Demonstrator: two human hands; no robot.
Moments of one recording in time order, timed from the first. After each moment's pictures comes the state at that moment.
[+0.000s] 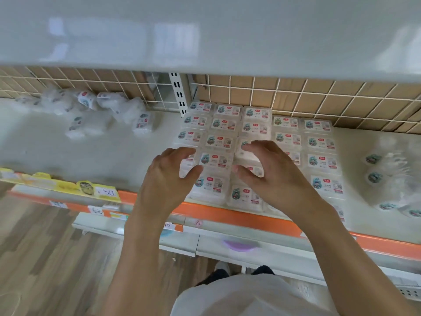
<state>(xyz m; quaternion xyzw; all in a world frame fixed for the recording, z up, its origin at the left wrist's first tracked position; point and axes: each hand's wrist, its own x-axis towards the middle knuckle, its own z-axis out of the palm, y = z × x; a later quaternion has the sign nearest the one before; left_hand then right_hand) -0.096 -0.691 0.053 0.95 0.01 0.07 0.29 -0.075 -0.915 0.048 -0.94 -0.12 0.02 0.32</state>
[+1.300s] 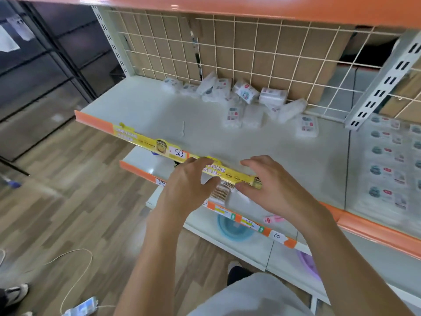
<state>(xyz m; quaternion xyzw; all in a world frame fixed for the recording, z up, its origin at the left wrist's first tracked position) -0.162 -0.303 0.026 0.95 0.11 0.03 0.29 -0.100 -0.502 0.026 -0.93 -0.25 0.12 0.25</state>
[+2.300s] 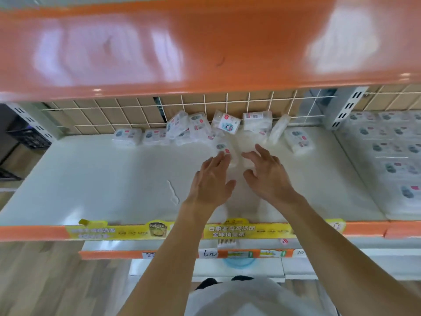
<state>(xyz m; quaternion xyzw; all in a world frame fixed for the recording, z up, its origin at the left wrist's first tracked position) 0.049 -0.238 -0.028 0.96 -0.18 -0.04 0.21 0.033 -0.407 -0.023 -0.97 0.04 0.01 0.23</state>
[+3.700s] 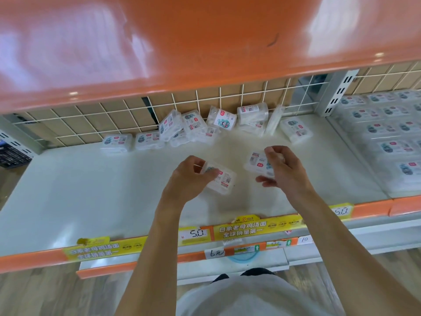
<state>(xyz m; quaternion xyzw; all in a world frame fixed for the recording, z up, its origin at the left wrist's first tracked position) 0.069 -0.181 -0.006 0.89 -0.01 -0.17 0.43 0.010 -0.404 -0.016 -0.71 0.24 -0.06 0.66</state>
